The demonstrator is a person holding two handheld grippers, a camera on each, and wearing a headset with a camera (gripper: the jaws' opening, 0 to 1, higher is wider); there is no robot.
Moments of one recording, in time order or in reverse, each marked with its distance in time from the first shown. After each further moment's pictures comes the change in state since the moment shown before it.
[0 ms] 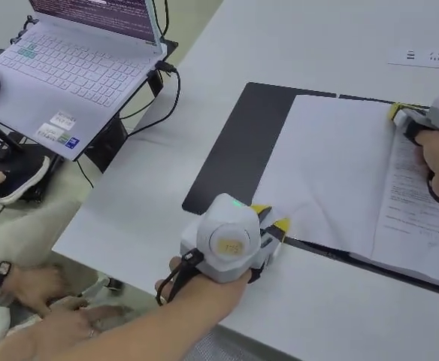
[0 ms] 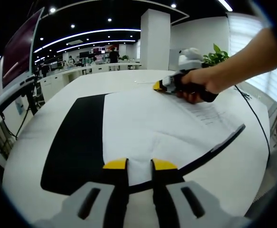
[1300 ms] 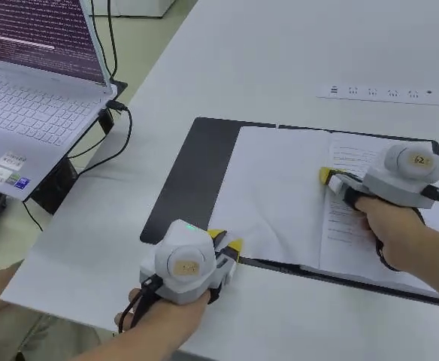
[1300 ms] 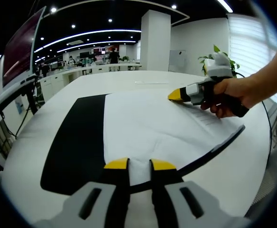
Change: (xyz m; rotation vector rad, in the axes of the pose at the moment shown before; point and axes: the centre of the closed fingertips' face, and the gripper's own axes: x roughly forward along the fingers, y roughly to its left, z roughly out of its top) left arm 0.000 0.001 0.001 -0.004 -0.009 -0.004; right arm -0.094 0.048 -0.048 0.052 0.068 0.101
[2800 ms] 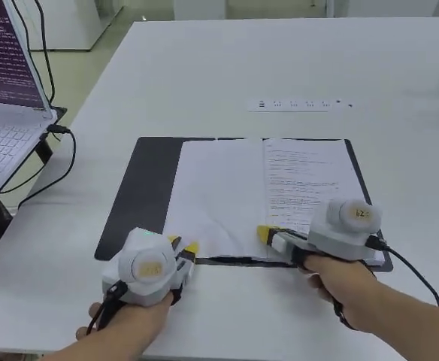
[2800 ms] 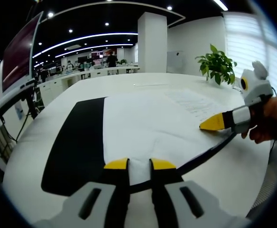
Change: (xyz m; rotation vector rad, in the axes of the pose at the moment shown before) left arm -0.002 -0.002 -0.001 0.034 -0.027 -0.001; right arm -0.083 0.044 -0.086 0.058 0.092 0.077
